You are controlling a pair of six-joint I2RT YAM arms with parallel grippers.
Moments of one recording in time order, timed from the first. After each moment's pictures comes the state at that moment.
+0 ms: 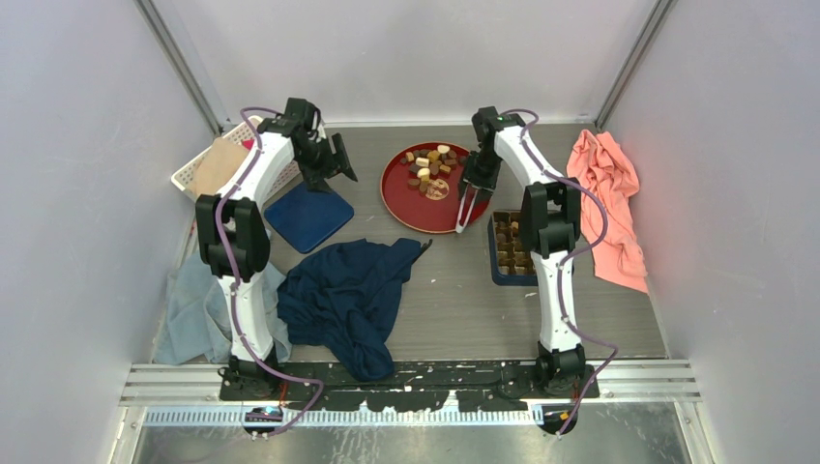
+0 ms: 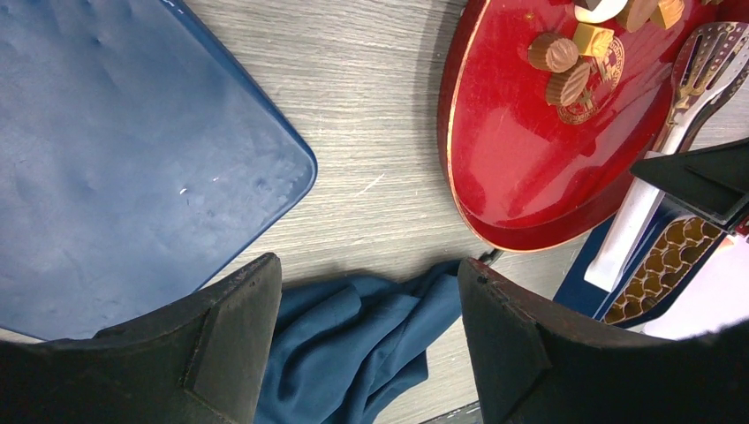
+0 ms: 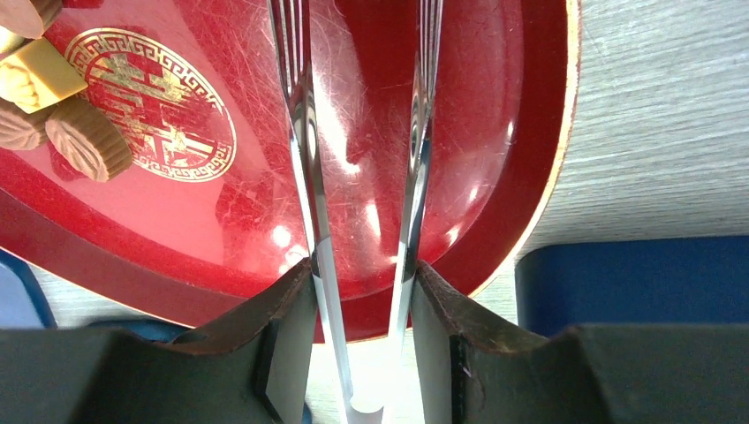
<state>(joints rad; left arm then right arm) -0.17 2.07 1.90 -0.93 0.30 -0.50 0.22 2.39 2.19 -1.19 -0.12 0.55</state>
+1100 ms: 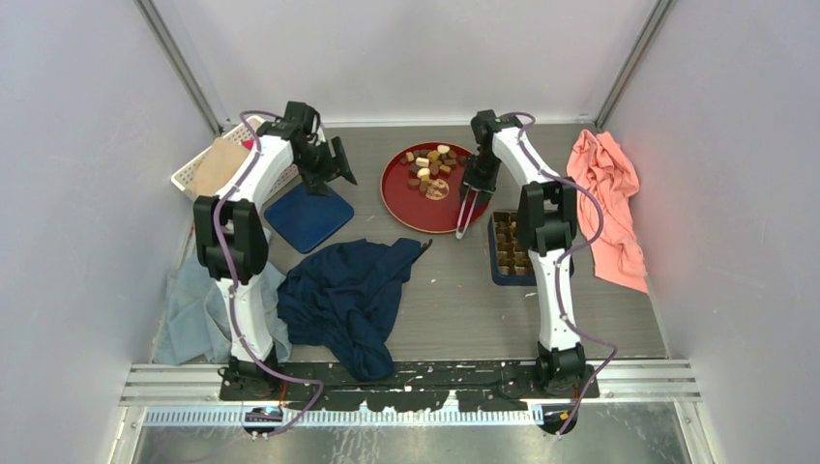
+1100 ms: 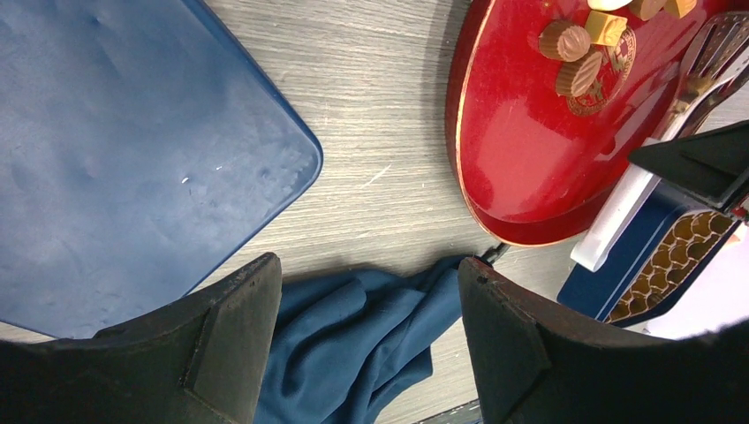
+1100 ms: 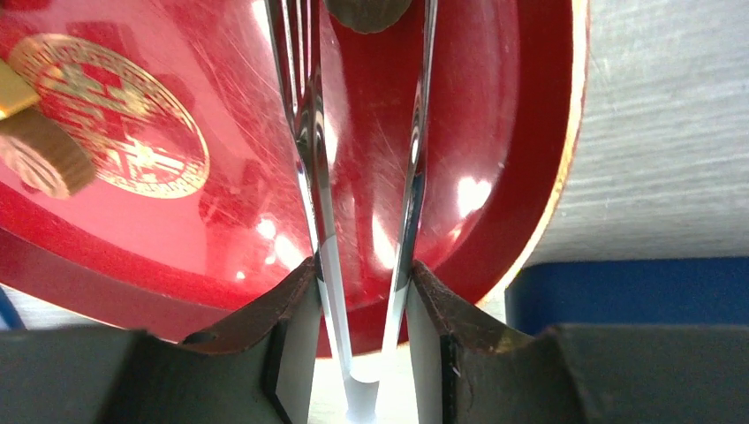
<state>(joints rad) -0.17 2.05 1.84 -0.91 0.30 -0.50 0.22 2.45 2.25 -1.22 -0.12 0.52</state>
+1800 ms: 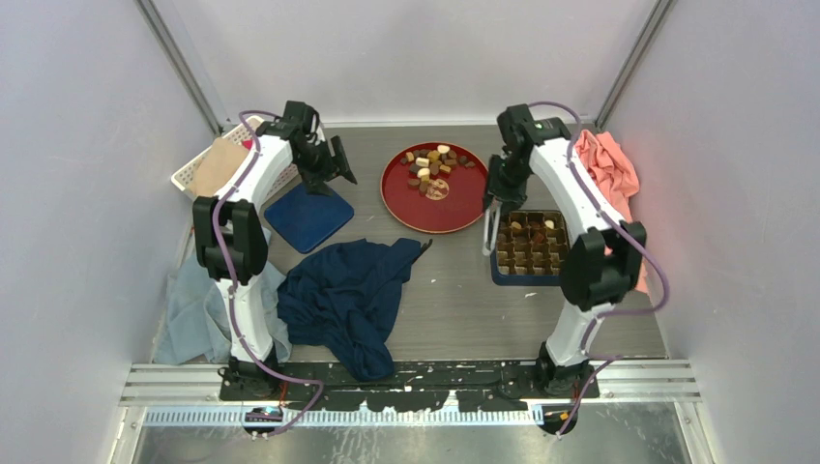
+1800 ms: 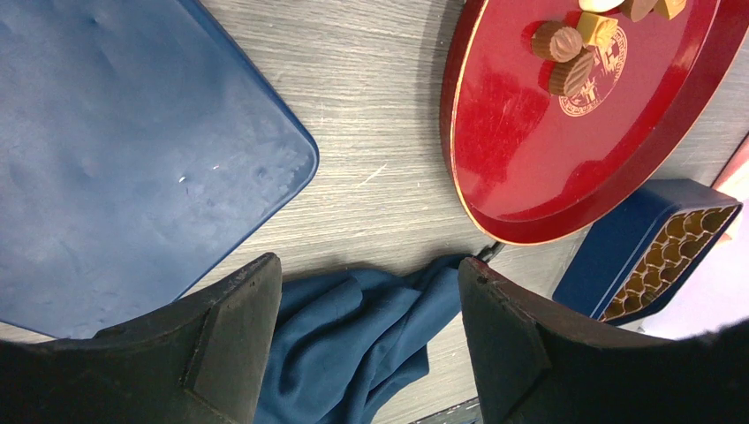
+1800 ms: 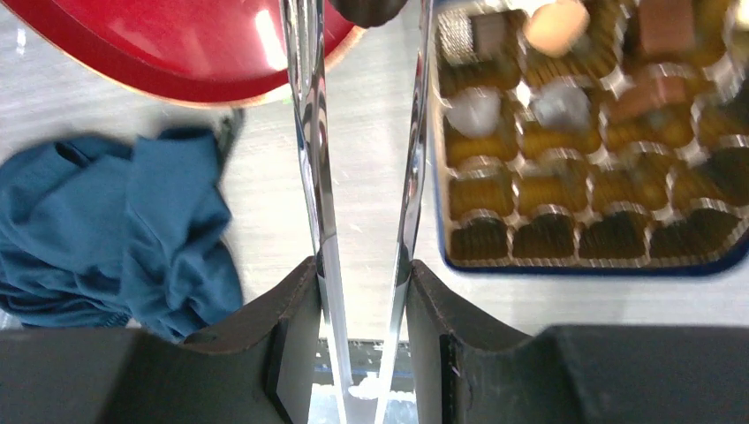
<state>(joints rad) -0.17 2.04 1.84 -0.91 0.31 -0.50 0.24 1.85 1.80 -1.24 -0.08 0.44</state>
